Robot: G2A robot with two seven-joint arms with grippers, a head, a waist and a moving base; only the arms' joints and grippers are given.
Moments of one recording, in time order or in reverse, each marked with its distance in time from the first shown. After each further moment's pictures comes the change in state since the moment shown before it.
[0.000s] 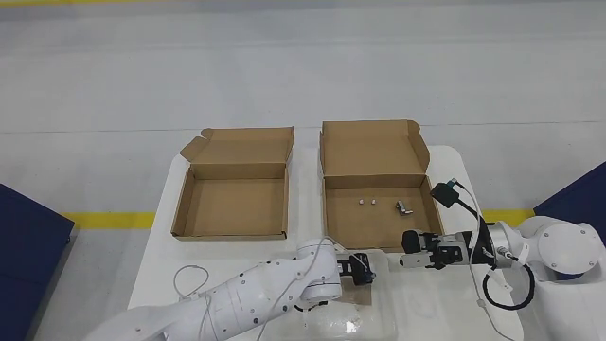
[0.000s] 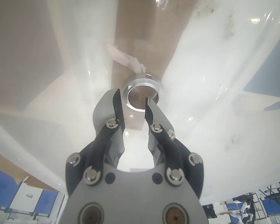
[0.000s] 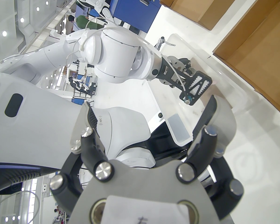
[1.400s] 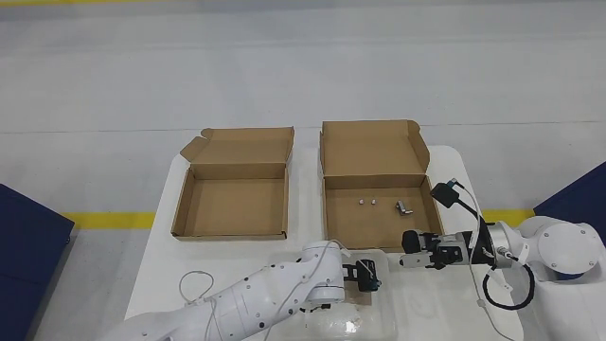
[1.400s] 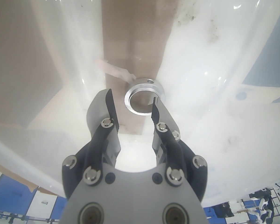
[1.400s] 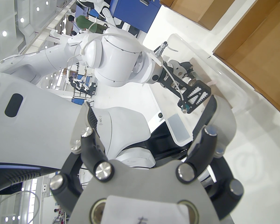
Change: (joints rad) left arm 0.037 -0.034 -0.035 0.022 0.053 -0.103 -0.007; right arm 0.000 0.000 0.000 0.000 0.000 0.000 0.000
